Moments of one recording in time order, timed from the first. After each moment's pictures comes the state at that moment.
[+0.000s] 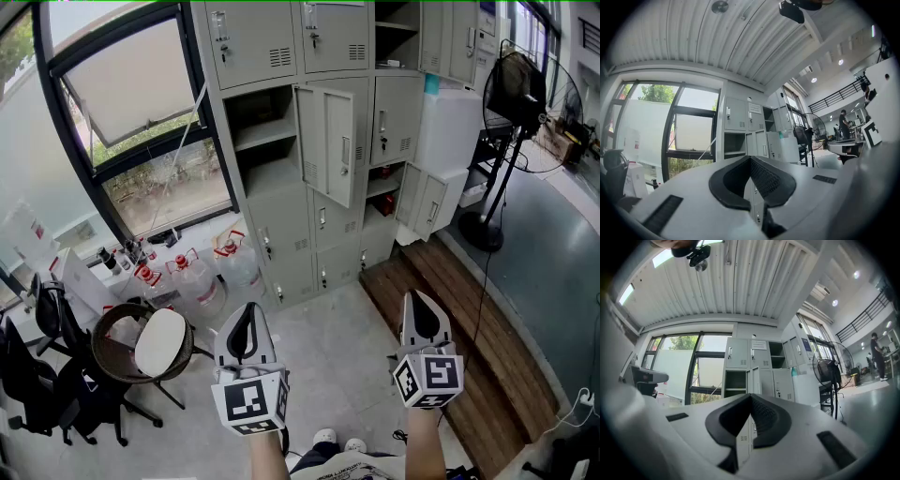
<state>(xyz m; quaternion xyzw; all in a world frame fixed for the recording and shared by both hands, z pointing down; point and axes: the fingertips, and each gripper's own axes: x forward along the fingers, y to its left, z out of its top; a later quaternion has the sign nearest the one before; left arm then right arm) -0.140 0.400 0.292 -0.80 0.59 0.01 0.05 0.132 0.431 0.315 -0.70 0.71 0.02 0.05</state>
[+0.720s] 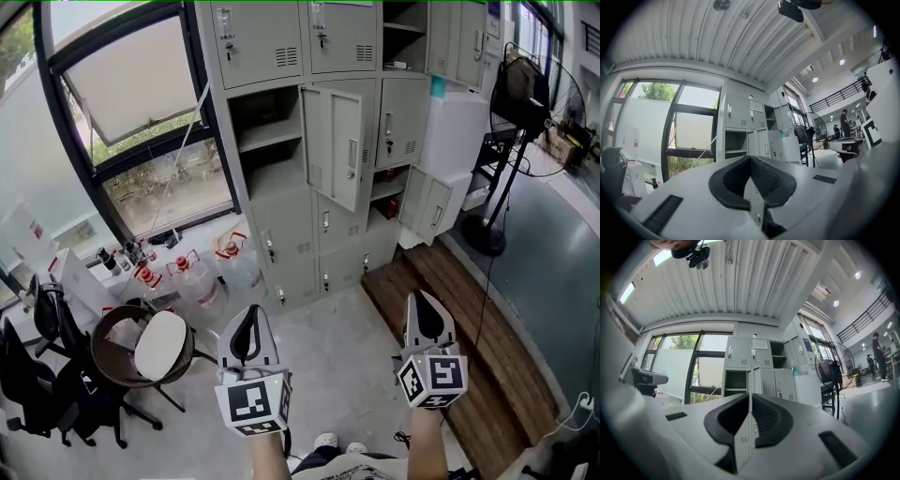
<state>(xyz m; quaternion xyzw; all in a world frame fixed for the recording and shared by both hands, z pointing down) -0.148 0.374 0.301 -0.80 0.60 0.01 0.04 0.127 0.406 0.315 -0.70 0.71 0.02 0.04</state>
